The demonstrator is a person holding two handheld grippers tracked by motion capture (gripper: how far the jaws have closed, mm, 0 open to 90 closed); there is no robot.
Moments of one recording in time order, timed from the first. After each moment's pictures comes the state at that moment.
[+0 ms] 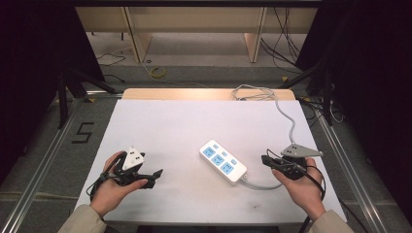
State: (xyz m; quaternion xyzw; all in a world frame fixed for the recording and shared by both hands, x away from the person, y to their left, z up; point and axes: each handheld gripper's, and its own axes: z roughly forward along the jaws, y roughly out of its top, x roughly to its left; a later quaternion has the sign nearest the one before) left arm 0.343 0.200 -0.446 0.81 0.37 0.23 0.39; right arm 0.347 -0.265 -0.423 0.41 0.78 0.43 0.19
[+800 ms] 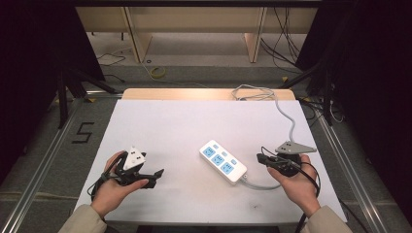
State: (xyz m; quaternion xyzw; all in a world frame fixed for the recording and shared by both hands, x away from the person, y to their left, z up) left arm 0.343 0.197 -0.445 0.81 0.37 0.23 0.39; right arm 0.356 -0.254 -0.422 0.40 0.79 0.43 0.18
